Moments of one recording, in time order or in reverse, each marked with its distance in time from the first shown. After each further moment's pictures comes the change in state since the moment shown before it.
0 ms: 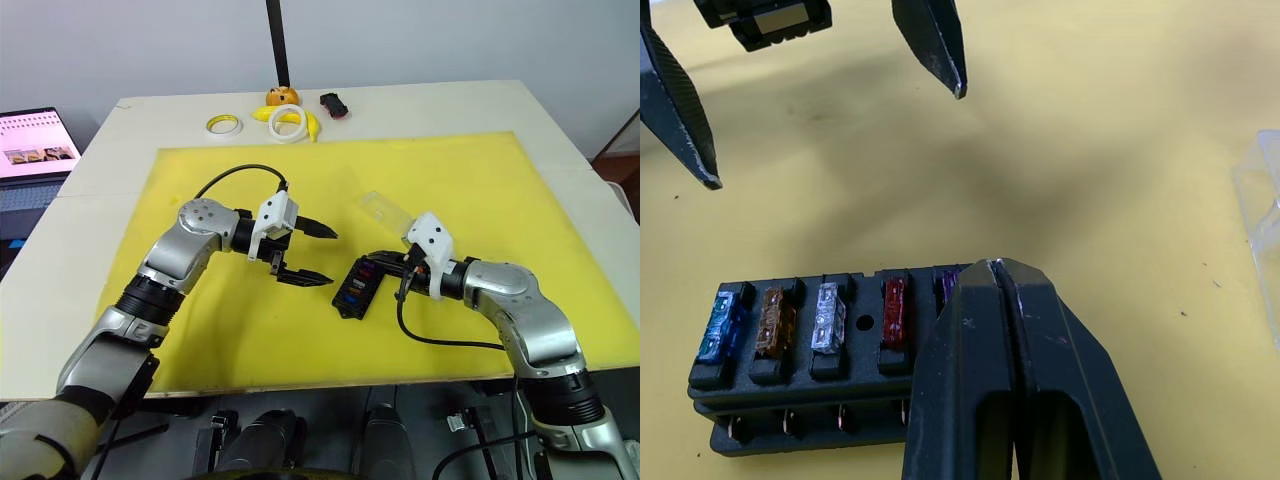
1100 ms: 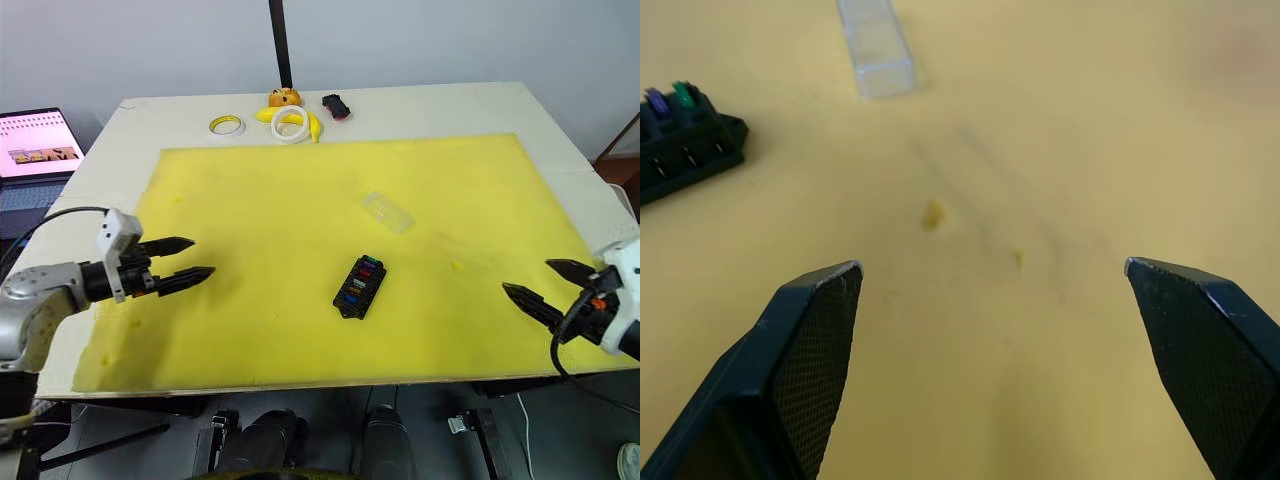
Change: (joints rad) left arm 0.596 0.369 0.554 -0.393 -0.255 0.379 0.296; right arm 0.524 -0.162 -0.785 -0.150 0.179 0.173 0.004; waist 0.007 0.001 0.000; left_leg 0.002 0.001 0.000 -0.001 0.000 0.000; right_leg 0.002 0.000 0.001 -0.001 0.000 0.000
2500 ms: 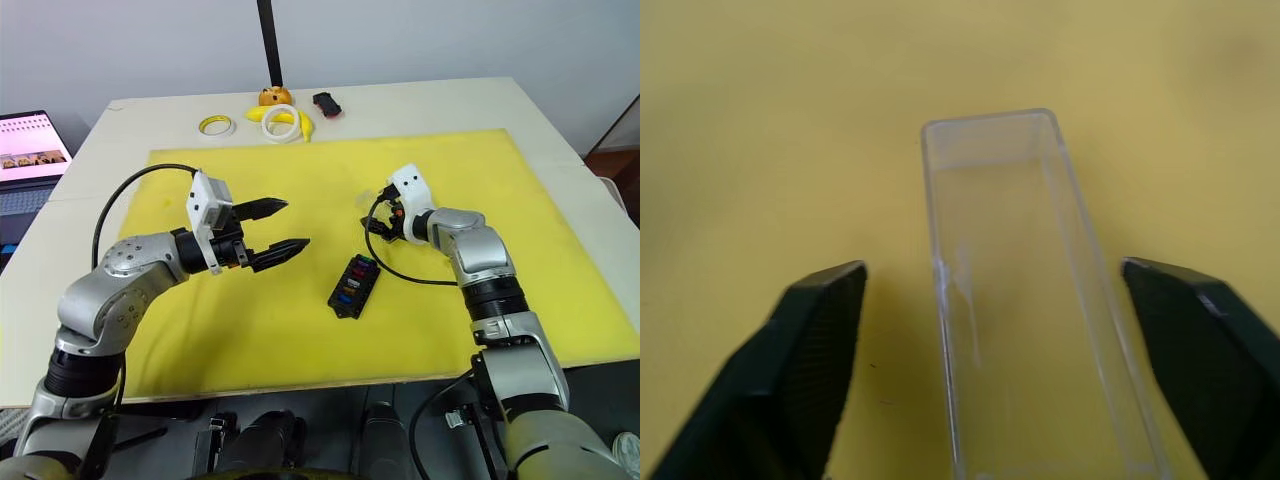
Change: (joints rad) left arm -0.237 -0.267 -0.279 -0.276 -0.069 0.050 0.295; right arm -1.029 0.353 0.899 0.810 -0.388 -0.132 -0.206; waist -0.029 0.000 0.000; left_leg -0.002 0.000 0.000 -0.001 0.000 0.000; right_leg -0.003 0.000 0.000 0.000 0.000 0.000
